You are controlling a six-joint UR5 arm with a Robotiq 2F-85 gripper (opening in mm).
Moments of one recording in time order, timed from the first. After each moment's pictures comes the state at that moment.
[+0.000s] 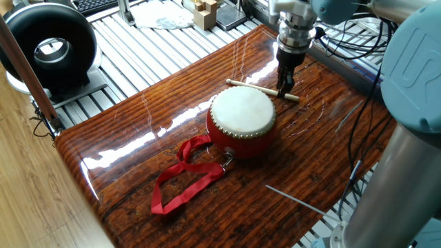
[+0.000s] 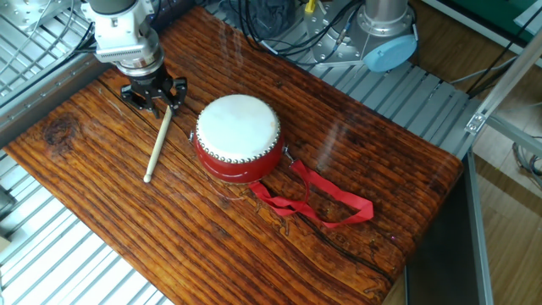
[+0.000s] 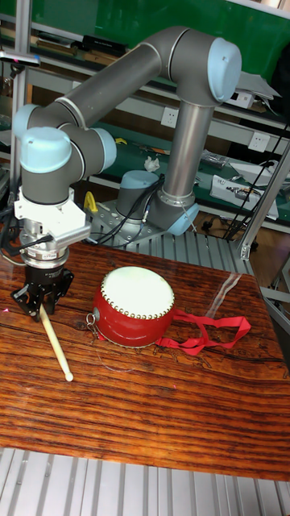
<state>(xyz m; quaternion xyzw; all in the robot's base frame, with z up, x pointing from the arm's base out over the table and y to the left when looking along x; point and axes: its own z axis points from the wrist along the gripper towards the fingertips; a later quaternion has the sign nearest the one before) 0.503 -0.172 0.009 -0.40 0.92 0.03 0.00</state>
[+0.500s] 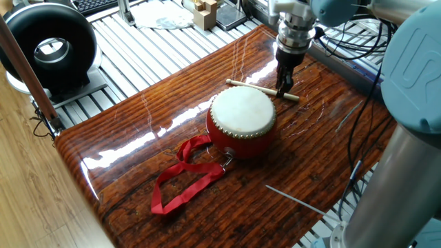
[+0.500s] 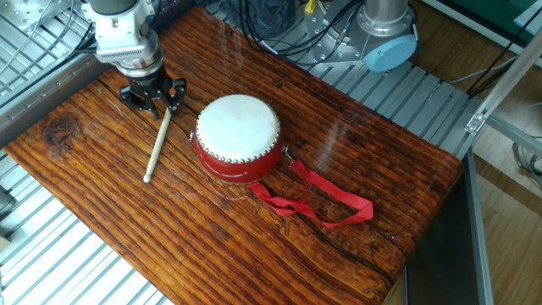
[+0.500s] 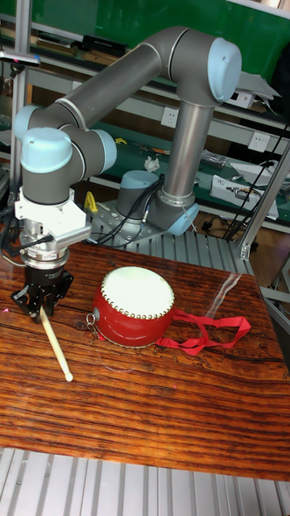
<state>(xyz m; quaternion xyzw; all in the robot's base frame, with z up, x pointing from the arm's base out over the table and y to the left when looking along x) 0.509 -0.172 0.007 -0.40 0.92 0.03 0.01</state>
